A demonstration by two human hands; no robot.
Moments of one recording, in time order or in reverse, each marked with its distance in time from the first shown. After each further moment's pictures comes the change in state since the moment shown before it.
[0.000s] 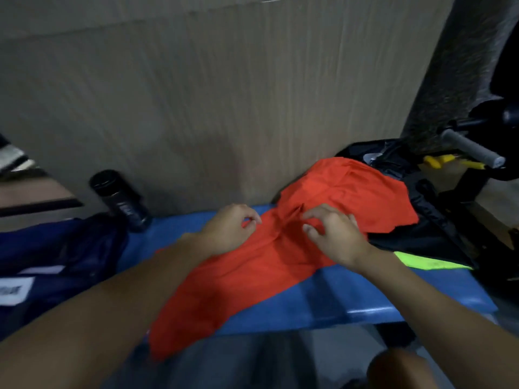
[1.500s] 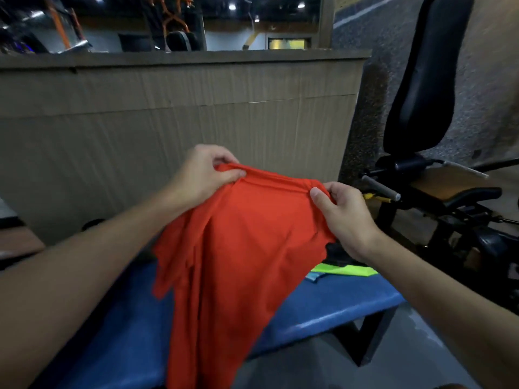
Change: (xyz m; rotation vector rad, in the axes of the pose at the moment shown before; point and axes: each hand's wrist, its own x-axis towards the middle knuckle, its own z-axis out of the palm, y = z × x) left_hand -0.017 0.089 -0.194 -0.359 0.353 0.296; right_hand -0.053 -0.126 -0.130 0.647 0.524 0.128
